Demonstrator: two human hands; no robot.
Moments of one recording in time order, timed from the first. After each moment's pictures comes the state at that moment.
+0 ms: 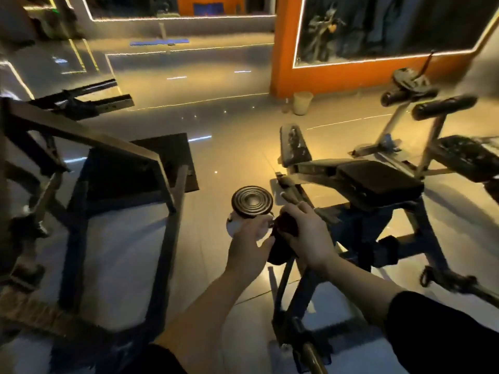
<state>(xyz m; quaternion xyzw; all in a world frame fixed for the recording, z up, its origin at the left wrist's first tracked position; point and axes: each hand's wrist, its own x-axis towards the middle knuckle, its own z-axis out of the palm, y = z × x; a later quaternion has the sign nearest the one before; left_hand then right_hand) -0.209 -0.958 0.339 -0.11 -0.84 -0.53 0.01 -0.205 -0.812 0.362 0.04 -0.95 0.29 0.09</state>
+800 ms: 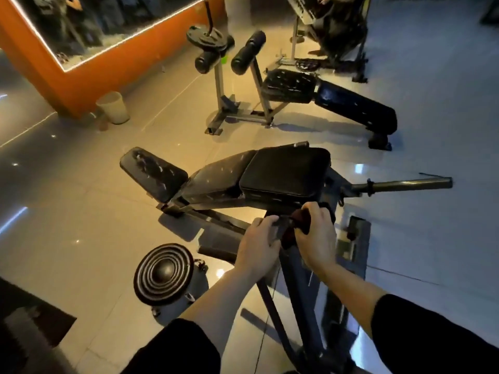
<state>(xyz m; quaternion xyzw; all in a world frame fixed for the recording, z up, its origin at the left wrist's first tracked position) -0.519 -0.736 0.274 -0.48 -0.79 -0.31 -0.23 -0.409 -0.661 0.270 -0.51 -0.76 0.30 0.26</state>
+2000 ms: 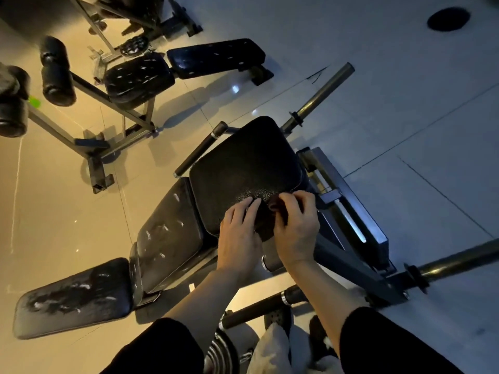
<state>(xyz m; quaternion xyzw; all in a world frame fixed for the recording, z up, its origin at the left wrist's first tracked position) -0.674 -0.594 0.195 -0.79 -0.58 -0.11 -0.17 -0.560 -0.612 0.176 -0.73 -0.51 0.09 0.44</state>
